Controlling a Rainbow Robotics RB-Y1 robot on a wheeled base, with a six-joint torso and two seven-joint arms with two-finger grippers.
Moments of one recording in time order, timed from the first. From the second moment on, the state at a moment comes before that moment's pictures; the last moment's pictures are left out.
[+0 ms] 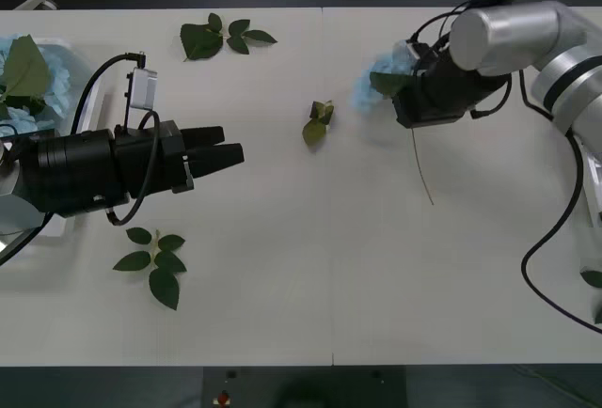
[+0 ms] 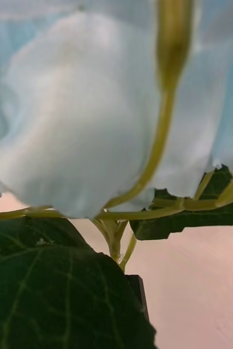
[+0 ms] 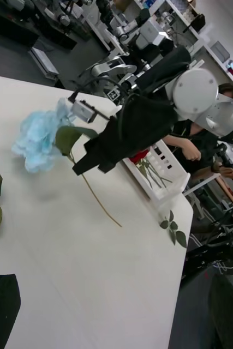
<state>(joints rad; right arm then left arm) -1.07 -0.58 0.64 -0.84 -1.09 1.15 1.53 -0.29 0.92 -0.43 -1.74 2.34 0.68 -2.52</state>
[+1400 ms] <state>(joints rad) -1.02 -0.61 0.44 -1.18 -2.04 1.12 2.26 -0.39 0.55 -0.43 -1.52 2.27 0.65 -2.66</state>
